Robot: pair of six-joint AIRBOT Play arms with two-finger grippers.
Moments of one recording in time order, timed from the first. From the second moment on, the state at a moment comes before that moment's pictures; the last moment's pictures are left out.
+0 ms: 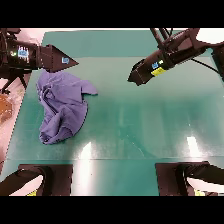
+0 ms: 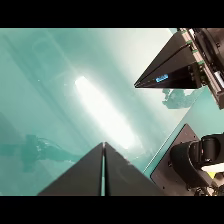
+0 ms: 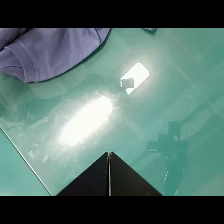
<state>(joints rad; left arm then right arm) -0.17 -1.05 1.54 0.71 -1.32 -1.35 0.50 -1.34 1.82 -1.20 1.52 1.46</state>
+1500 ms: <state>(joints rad) -0.17 -1.05 1.54 0.71 -1.30 -1.35 0.50 -1.34 1.82 -1.20 1.29 1.46</state>
